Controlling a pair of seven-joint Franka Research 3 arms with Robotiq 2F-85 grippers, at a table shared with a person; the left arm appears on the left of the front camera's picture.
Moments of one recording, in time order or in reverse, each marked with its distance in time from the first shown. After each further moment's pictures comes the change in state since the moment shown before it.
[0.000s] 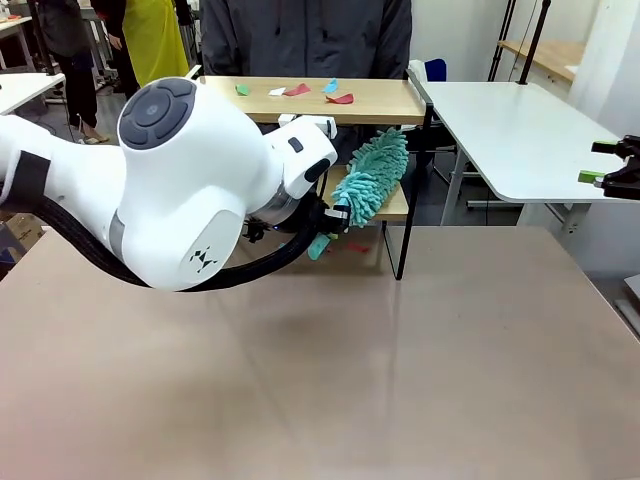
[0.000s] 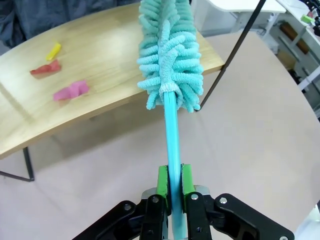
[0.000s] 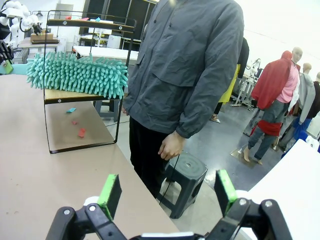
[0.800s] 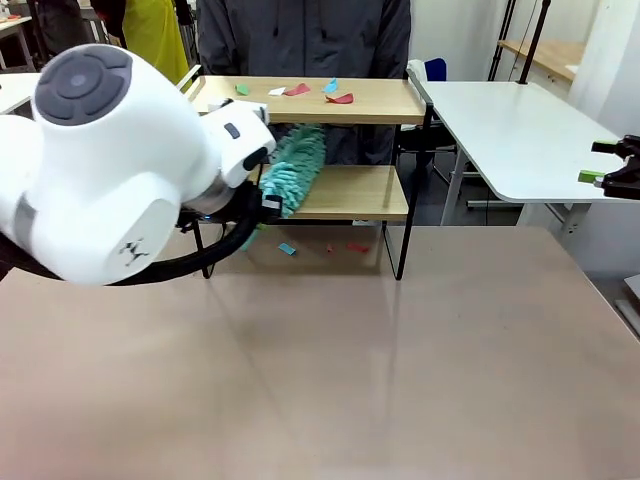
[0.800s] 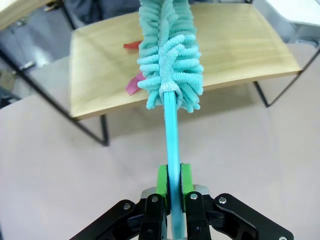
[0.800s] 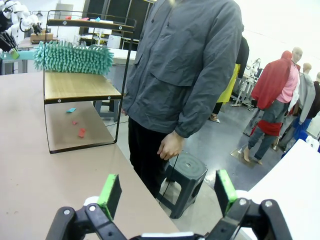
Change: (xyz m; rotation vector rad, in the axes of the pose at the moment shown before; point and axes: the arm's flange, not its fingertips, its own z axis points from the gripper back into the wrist) left arm -0.012 0.067 0.063 0.269 -0.001 0.065; right arm 0.000 0.000 0.000 0.000 0.000 0.000
